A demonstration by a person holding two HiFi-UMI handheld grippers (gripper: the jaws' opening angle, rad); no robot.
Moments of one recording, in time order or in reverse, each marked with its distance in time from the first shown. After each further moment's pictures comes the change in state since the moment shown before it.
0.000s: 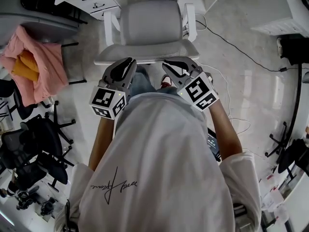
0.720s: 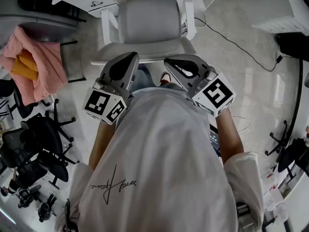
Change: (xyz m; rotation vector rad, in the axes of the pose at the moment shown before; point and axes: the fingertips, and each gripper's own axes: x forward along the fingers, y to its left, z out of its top) left arm 0.004 -0.038 0.067 -0.034 -0.164 -0.073; right arm -0.056 -0.015 0.059 0.164 -0.284 0.057
